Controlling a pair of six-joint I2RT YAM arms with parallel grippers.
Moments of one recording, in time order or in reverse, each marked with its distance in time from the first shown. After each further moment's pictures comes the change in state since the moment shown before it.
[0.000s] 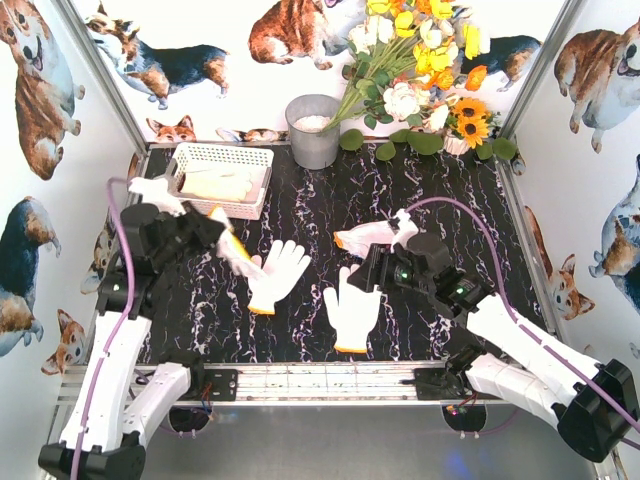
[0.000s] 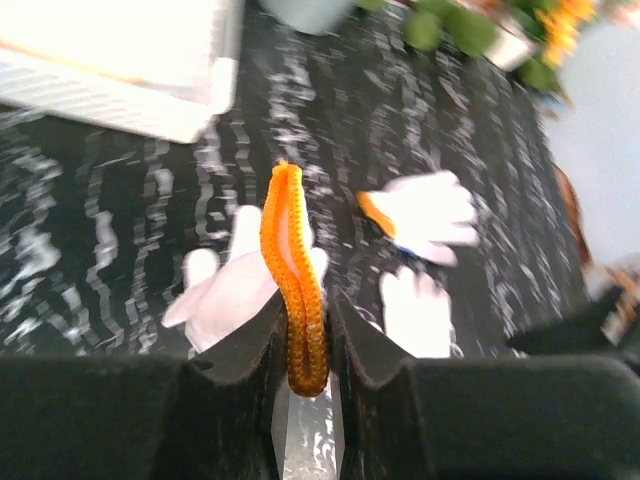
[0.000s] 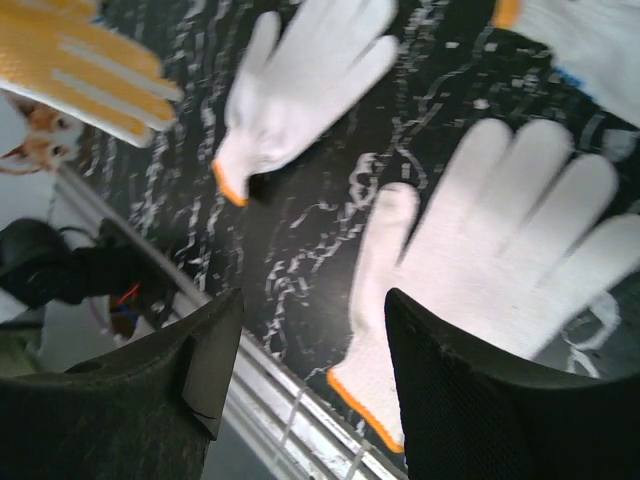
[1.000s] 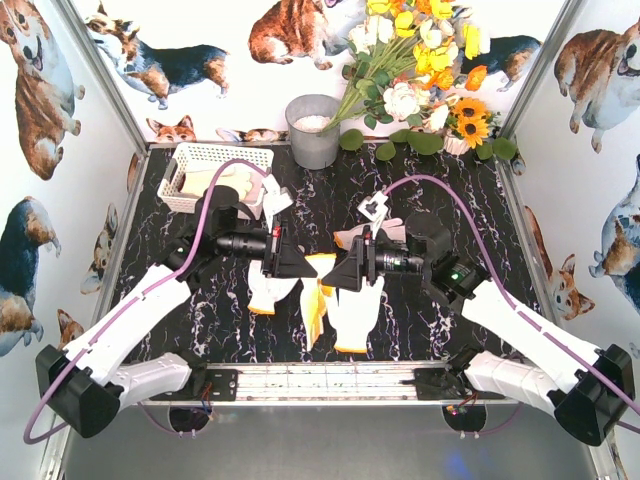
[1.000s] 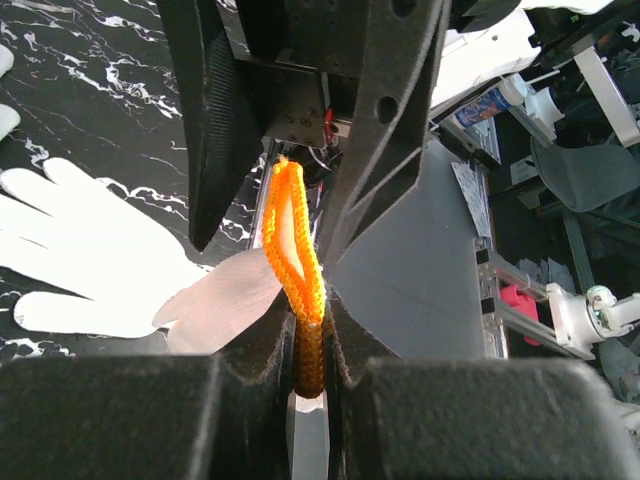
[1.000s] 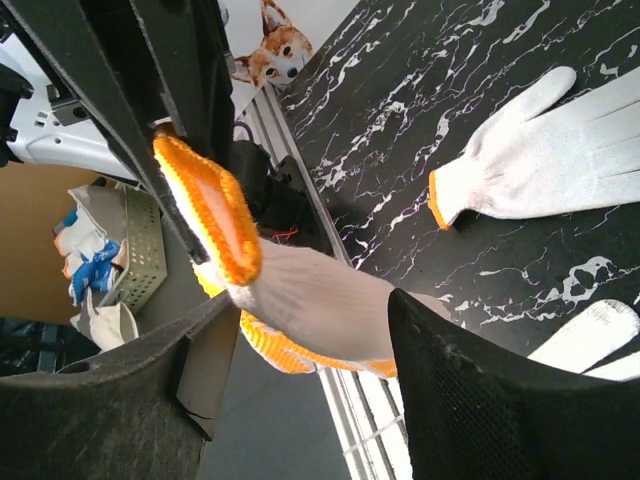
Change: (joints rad) left arm -0.452 0.320 0.035 0.333 0.852 0.129; right arm 0.049 0.089 0.172 0.216 -0.455 -0.051
